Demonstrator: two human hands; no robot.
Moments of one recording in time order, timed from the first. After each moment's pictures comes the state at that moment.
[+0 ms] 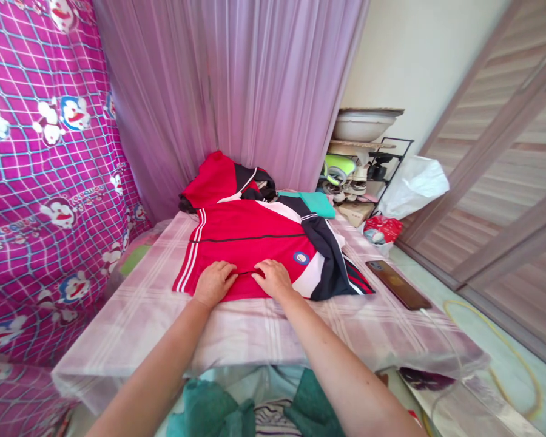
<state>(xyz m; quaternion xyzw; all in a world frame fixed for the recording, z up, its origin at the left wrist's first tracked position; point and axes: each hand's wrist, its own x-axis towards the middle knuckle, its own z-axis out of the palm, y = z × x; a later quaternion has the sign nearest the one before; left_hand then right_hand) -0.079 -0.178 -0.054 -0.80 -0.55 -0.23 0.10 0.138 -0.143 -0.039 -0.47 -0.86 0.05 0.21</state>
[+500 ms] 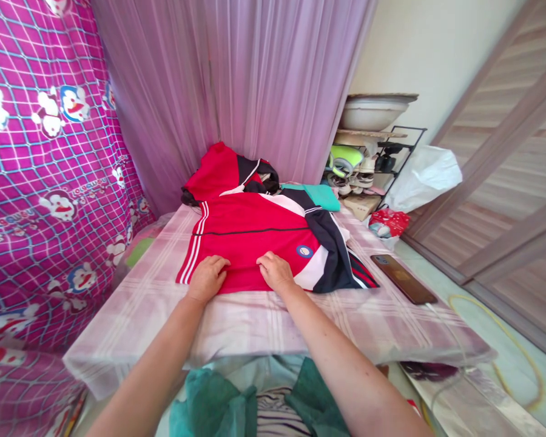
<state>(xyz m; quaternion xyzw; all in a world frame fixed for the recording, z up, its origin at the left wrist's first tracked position) -0.100 -0.189 -0.052 -0.78 -0.58 -0.25 0.04 0.139 -0.146 -0.040 -0.48 -0.86 0.05 0.19</state>
